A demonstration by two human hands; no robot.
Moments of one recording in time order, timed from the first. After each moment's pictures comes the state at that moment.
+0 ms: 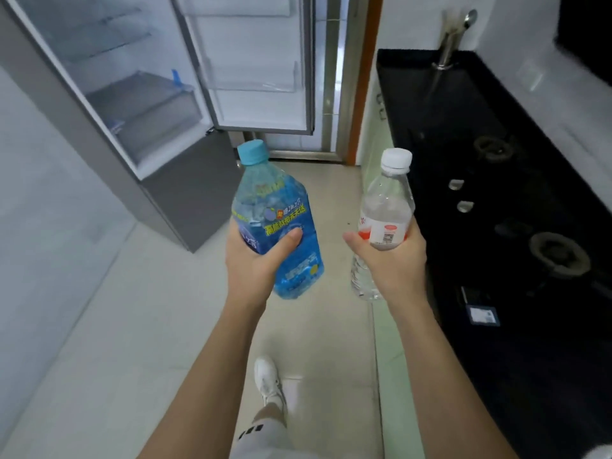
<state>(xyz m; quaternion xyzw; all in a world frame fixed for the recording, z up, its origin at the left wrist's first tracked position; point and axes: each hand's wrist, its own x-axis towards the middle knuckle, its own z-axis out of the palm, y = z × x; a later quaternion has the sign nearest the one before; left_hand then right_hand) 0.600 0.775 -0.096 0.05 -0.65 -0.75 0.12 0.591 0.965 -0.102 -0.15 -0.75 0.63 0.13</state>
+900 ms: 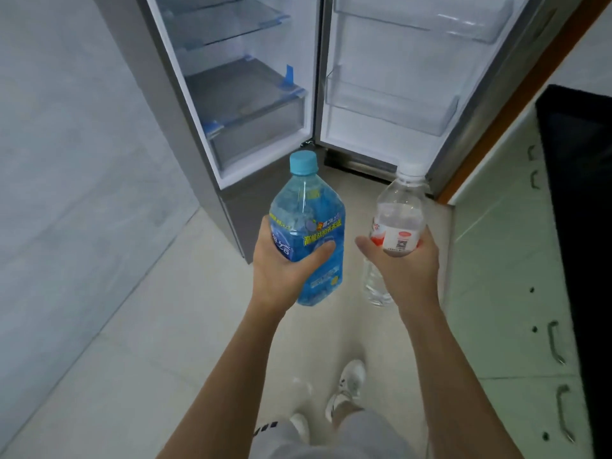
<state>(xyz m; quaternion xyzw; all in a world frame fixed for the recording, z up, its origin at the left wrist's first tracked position) 0.315 0.523 -0.129 0.15 -0.69 -0.69 0.18 0.258 0.695 -0.122 -0.07 -0.78 0.62 0.02</state>
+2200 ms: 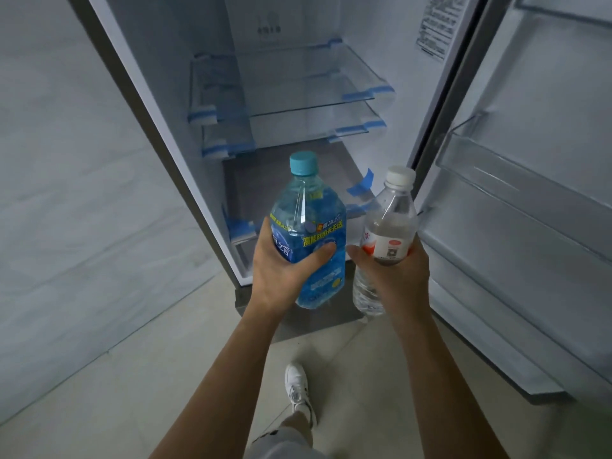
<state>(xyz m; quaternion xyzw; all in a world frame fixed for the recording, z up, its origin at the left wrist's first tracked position) -0.095 0.374 -0.100 0.26 -0.67 -0.61 0.34 -0.216 0.502 -0.123 0.18 -0.75 0.63 -0.09</state>
